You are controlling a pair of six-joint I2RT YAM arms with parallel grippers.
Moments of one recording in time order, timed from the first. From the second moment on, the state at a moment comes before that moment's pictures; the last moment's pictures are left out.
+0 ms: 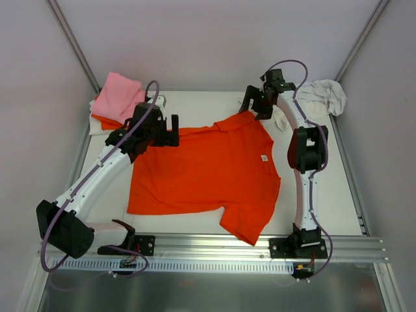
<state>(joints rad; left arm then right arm) -0.44 1.27 1.19 -0.63 -0.13 -0.31 0.18 2.37 2.20 -0.84 -0.32 0.39</state>
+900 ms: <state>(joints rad) -0.44 1.30 1.21 -0.63 -0.14 -0.31 0.16 2.42 2.17 -0.80 -0.36 0.43</state>
